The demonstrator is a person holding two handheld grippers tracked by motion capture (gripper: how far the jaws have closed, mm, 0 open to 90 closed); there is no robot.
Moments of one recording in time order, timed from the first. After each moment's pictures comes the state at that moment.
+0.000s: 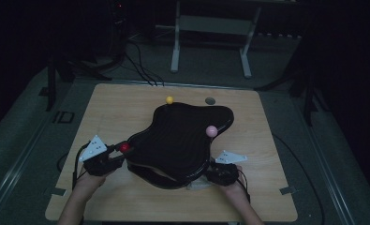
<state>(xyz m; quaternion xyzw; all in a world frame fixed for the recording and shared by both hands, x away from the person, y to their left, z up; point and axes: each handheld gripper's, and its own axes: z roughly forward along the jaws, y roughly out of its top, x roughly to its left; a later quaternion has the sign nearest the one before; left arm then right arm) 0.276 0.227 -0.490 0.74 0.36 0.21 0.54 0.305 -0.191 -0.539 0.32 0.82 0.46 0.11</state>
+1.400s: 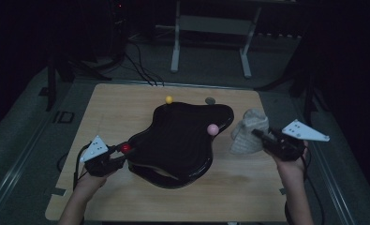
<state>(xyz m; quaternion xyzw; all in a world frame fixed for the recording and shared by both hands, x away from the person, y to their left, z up) 0.275 0.225 -0.491 0.74 0.36 0.20 0.54 0.309 -0.309 -0.374 0.34 0.73 0.51 0.30</state>
